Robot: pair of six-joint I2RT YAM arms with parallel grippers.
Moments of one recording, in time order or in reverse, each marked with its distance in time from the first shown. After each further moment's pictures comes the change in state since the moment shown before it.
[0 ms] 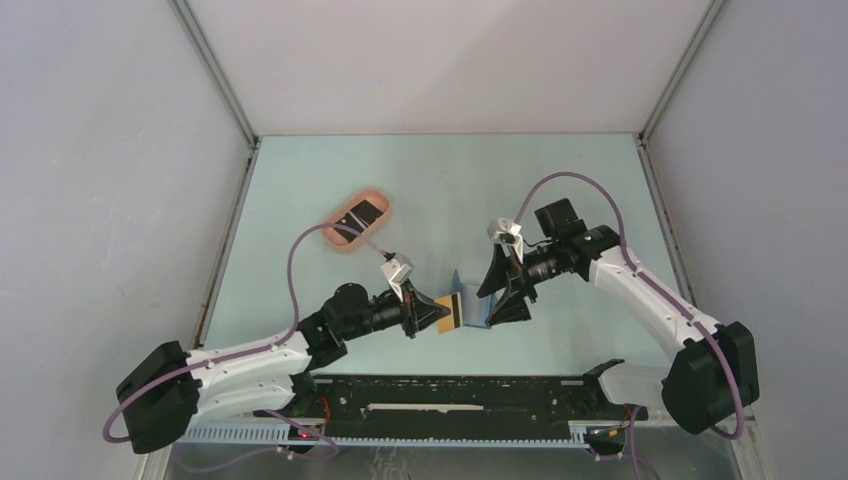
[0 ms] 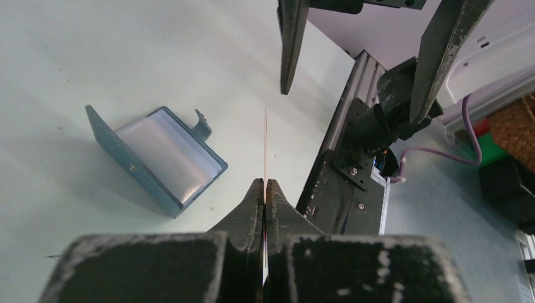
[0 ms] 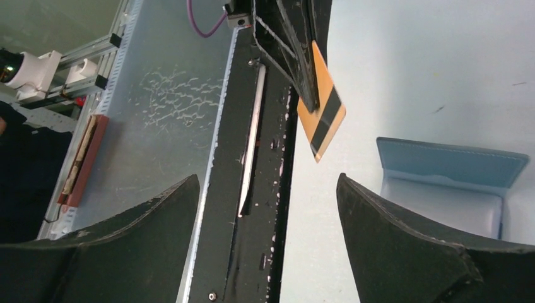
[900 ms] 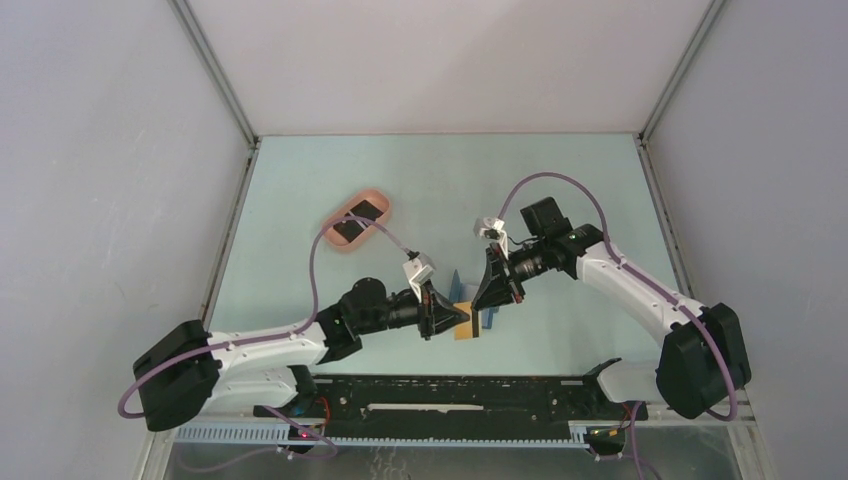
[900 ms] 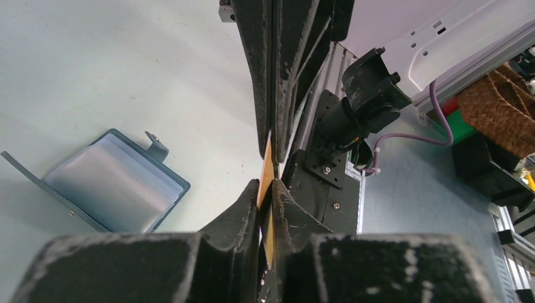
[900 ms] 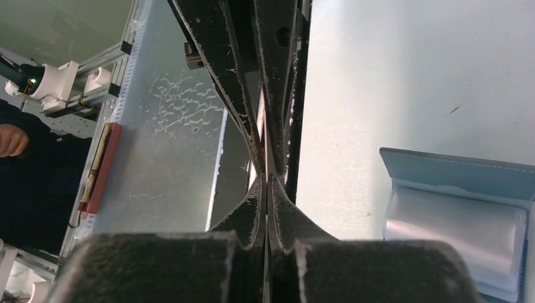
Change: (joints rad) left arm -0.067 0.167 0.104 0.067 0.071 0.015; right arm 0.077 0.083 -0.003 0.164 0.023 0.187
